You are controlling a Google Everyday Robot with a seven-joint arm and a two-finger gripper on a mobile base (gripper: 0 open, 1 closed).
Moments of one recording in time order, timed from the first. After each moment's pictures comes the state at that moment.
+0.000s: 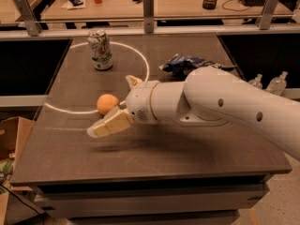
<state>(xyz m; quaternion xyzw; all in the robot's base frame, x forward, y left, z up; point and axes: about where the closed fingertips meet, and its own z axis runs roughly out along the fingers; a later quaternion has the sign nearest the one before) 0.499 0.093 0.861 -0.46 0.69 0.28 0.48</state>
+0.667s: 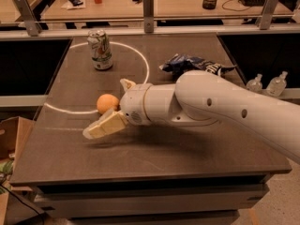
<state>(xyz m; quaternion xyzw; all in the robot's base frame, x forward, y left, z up) 0.506 0.111 0.844 -0.47 0.69 0.30 0.47</state>
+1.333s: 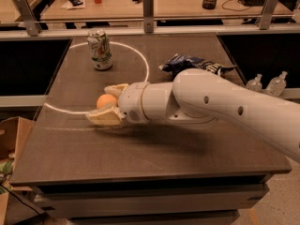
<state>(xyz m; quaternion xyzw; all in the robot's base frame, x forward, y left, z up) 0.509 0.118 0.846 -0.48 0.68 0.30 0.47</state>
